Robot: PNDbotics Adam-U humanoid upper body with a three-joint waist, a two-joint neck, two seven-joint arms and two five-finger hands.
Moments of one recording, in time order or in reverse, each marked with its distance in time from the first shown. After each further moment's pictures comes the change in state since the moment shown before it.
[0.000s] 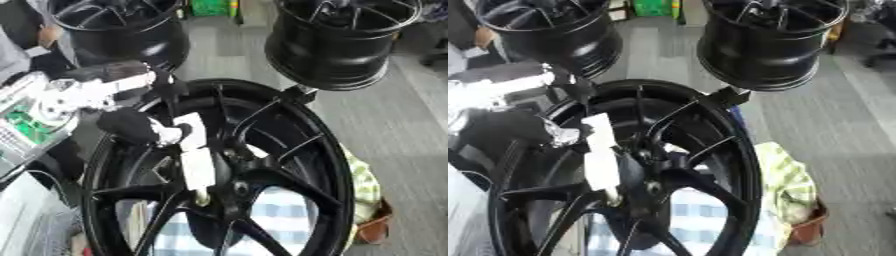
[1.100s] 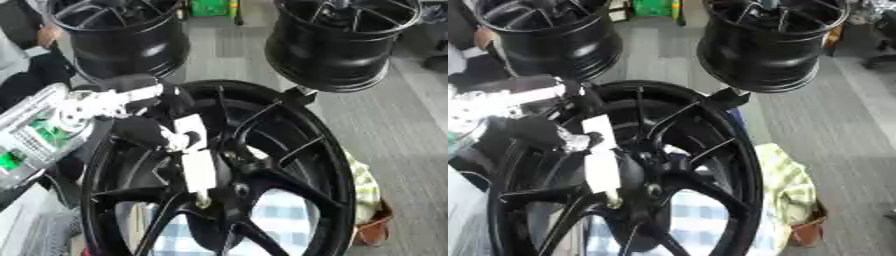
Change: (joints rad) left arm 0.008 -0.040 -0.009 0.057 -0.028 -0.011 -0.033; right arm 0.009 0.019 0.000 0.005 -0.007 -0.005 -0.010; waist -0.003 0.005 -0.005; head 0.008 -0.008
